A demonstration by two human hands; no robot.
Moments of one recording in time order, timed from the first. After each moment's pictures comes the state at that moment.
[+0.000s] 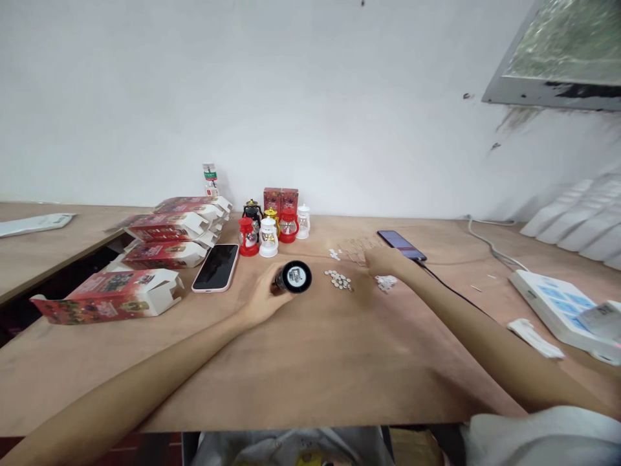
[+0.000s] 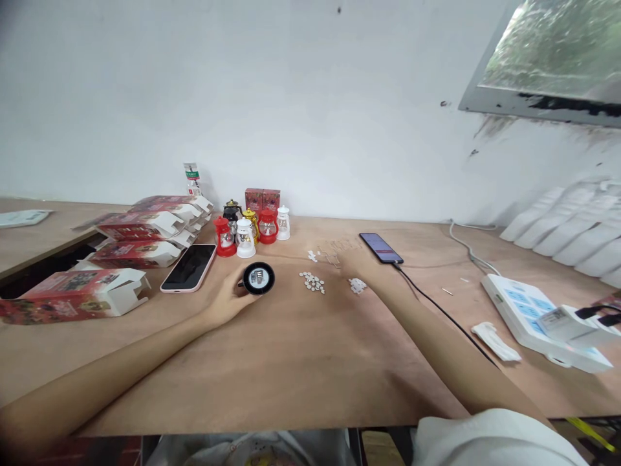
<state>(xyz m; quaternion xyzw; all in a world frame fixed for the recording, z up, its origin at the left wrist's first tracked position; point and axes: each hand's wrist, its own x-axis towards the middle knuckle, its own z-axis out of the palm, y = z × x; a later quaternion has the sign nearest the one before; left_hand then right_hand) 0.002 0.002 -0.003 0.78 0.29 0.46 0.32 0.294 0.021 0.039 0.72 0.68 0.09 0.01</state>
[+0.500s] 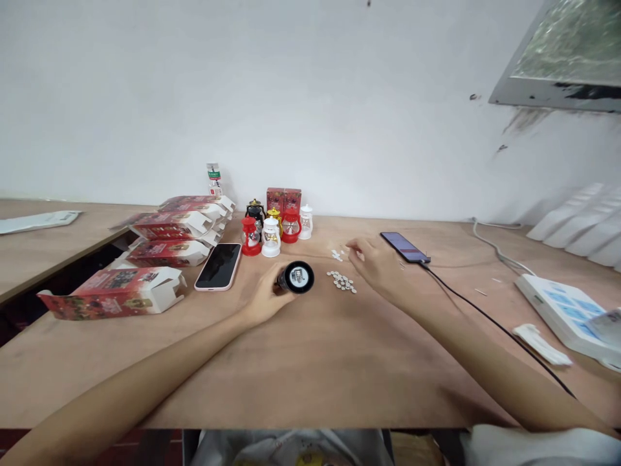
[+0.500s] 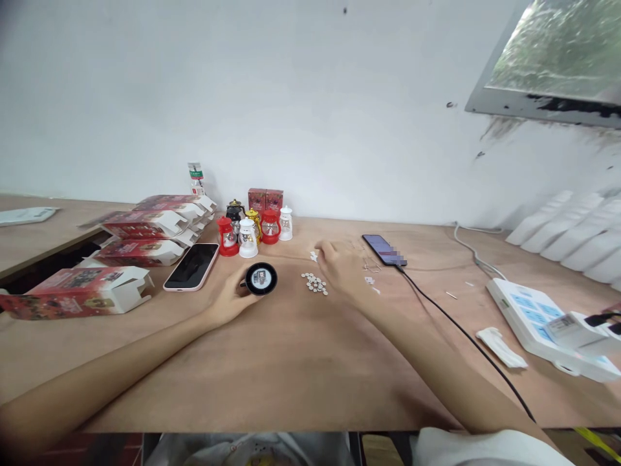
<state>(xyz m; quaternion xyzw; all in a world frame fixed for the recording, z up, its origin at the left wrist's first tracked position) 0.004 0.002 -0.004 0.78 0.29 0.46 0.32 0.243 -0.023 0.050 0.59 0.72 0.26 -0.26</state>
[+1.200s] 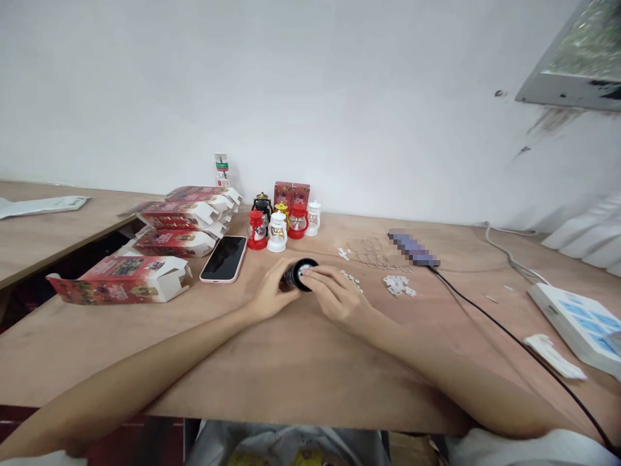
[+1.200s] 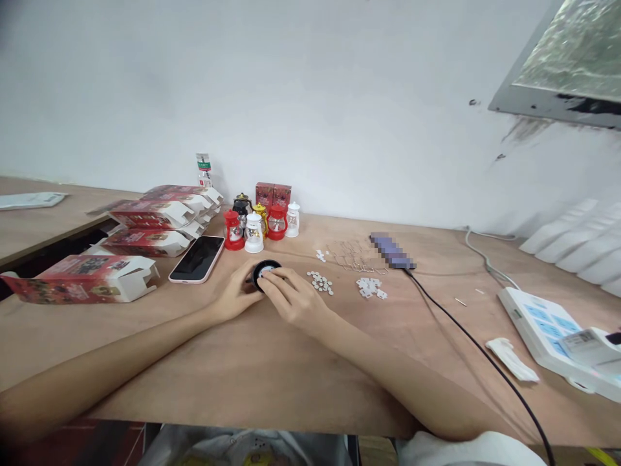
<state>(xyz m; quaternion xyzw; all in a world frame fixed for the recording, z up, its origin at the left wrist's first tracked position) 0.003 0.006 -0.008 0.81 0.23 0.48 0.25 0.170 -0.051 0.028 0.21 0.82 0.35 -0.40</state>
